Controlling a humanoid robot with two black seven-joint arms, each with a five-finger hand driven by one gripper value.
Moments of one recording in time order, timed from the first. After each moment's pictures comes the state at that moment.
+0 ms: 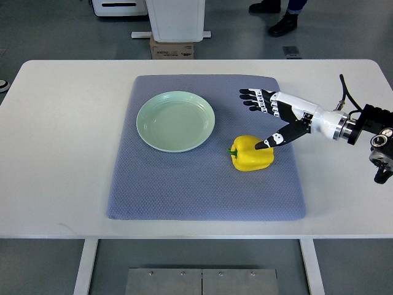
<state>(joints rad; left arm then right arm) -0.04 0.00 -0.11 -0.23 0.02 0.17 0.04 0.91 -0.49 0.33 0.95 -0.87 0.42 0.52</state>
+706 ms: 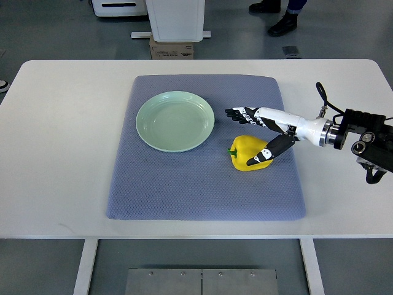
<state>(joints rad) -0.04 0.00 -0.11 -0.23 0.02 0.17 0.04 1.02 -0.45 0.07 0.91 -0.87 0.31 0.57</state>
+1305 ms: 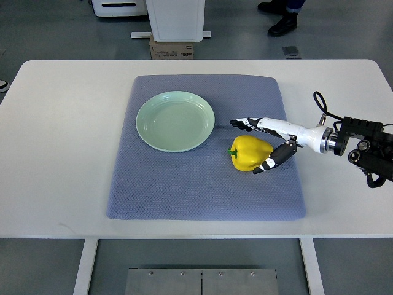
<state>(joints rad) -0.04 0.00 -0.11 -0.23 0.02 0.17 0.04 1.05 -0.42 -0.07 0.84 -0.89 0.21 0.61</state>
